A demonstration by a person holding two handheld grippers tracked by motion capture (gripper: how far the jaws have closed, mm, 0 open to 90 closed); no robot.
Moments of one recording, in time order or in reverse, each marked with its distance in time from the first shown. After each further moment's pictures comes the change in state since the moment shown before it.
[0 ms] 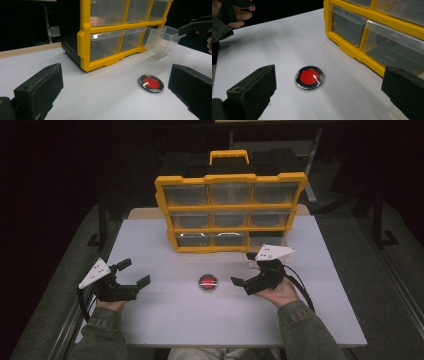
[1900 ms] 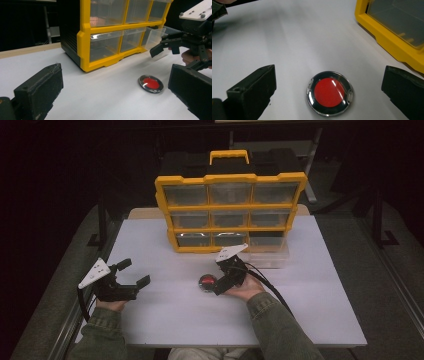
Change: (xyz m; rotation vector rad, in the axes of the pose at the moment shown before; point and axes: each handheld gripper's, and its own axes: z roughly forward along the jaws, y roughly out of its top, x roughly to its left) left arm 0.001 0.000 0.000 -0.002 -0.003 0.000; right arm 0.016 0.009 0.098 0.180 0.122 -0.040
